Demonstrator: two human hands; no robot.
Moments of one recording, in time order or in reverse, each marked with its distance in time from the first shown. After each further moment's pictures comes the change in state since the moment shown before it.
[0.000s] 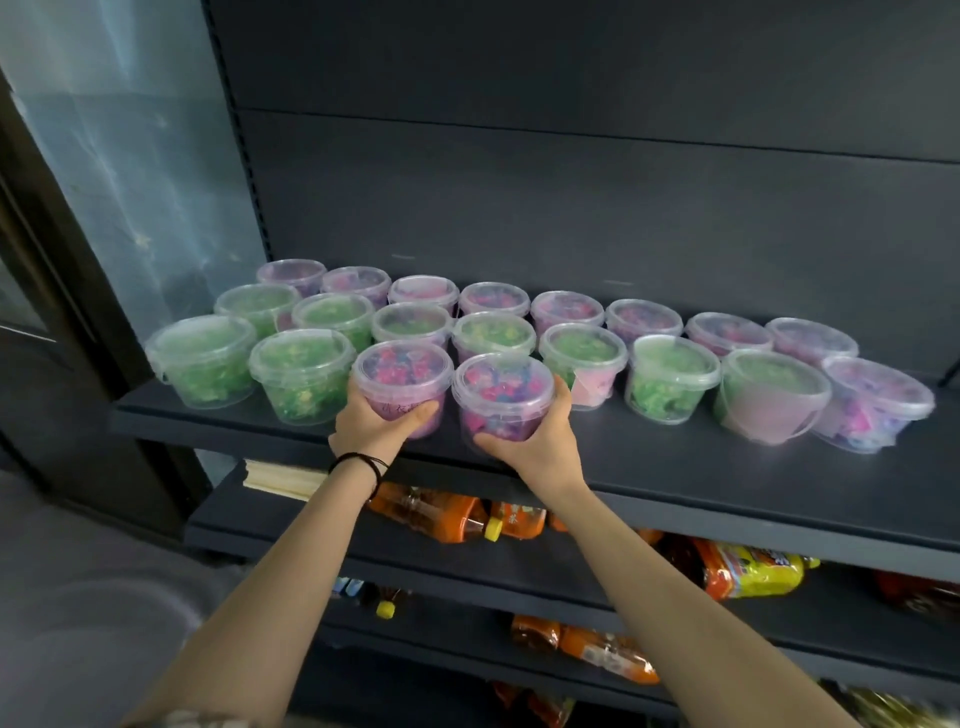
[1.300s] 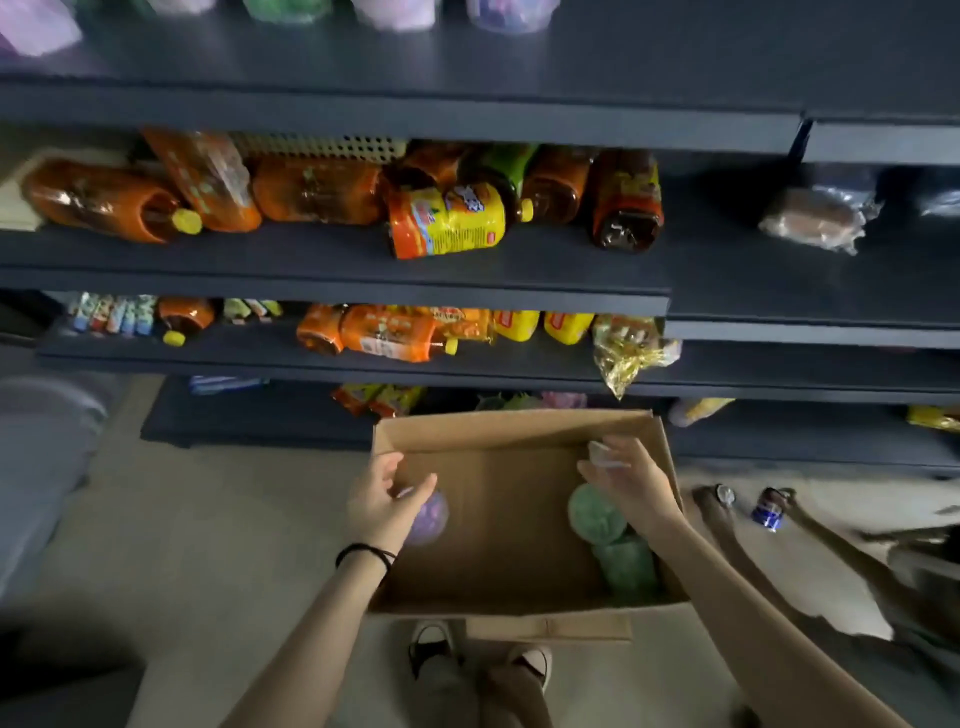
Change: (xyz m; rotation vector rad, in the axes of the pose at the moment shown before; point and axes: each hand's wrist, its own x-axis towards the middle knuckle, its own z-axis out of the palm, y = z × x) left_hand -0.502 -0.113 0.316 0.164 -0.385 -0.327; right_hand -0.329 0.414 -0.401 -0.149 -0.101 0.657
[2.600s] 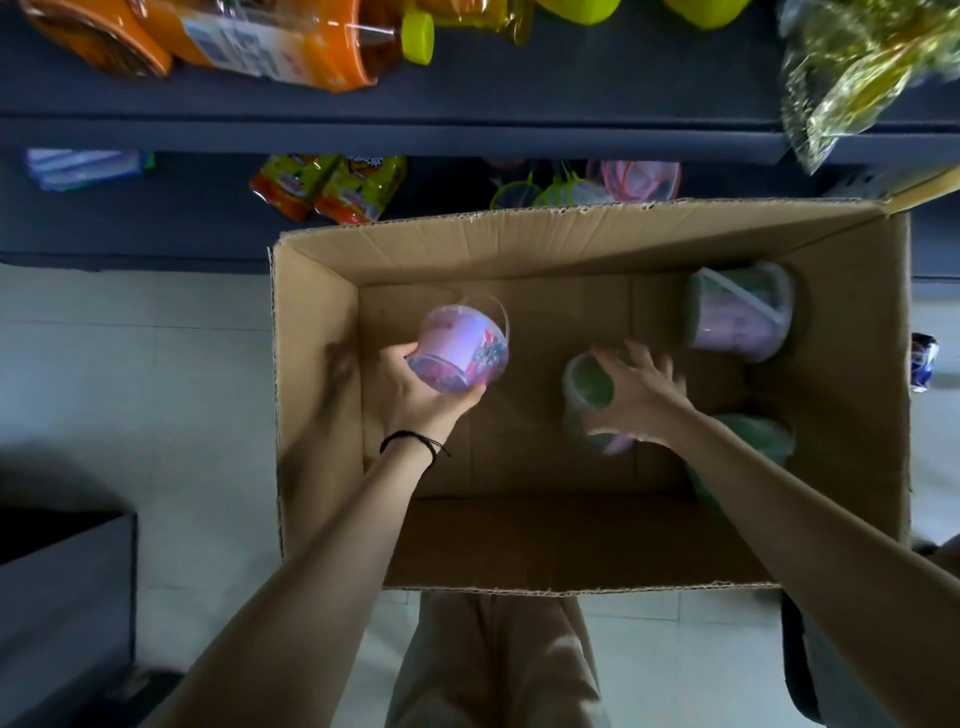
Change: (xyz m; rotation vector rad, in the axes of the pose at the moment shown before) left_hand 0.159 -0.204 0.185 -0.001 -0.064 -0.188; right_hand 0.181 0.184 0.154 -0.853 -0.519 0.062
